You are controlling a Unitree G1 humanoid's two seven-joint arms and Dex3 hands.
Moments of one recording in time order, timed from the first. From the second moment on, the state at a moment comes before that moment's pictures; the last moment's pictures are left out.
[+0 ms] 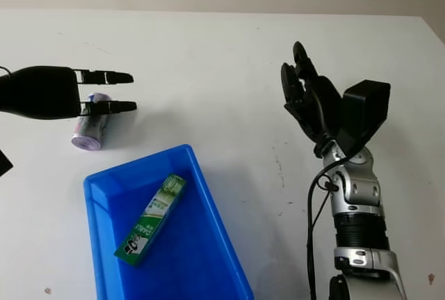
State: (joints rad) left arm -1.31 0.89 -1.22 1.21 1.77 -0.51 1.04; right arm -0.50 -0.32 -0.18 0.26 0.23 0.19 0.31
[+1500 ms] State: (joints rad) left arm -1.30 0.93 -1.03 1.22 1.42 -0.42 0.69; right arm -0.51 -0.32 -0.21 0.28 0.25 0.21 0.33
